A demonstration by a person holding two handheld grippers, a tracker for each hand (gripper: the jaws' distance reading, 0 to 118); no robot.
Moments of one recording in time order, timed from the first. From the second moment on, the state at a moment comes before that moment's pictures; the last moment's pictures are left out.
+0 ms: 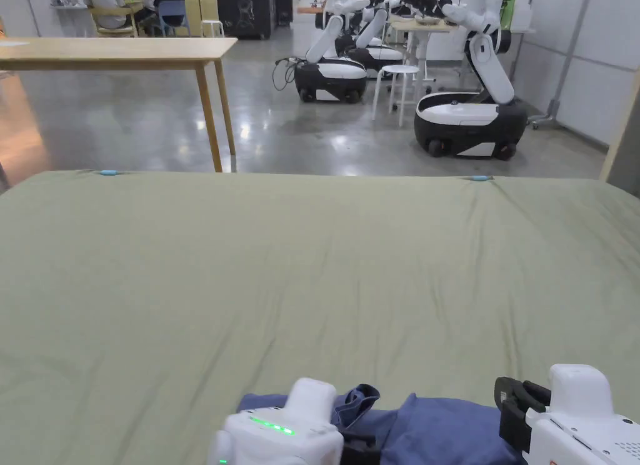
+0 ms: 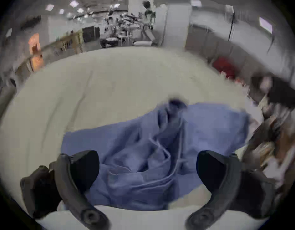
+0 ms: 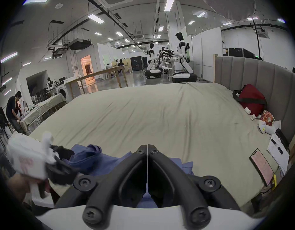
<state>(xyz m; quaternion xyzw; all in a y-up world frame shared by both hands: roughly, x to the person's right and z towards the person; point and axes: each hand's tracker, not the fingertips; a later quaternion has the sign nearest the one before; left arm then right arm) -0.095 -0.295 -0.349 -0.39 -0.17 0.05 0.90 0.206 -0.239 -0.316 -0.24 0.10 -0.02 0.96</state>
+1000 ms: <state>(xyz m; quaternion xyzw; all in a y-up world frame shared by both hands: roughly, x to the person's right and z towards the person) -0.201 -0.293 -0.301 -0.28 -0.11 0.36 0.88 0.205 -0.249 -0.316 -0.26 0.11 -0.04 0.96</state>
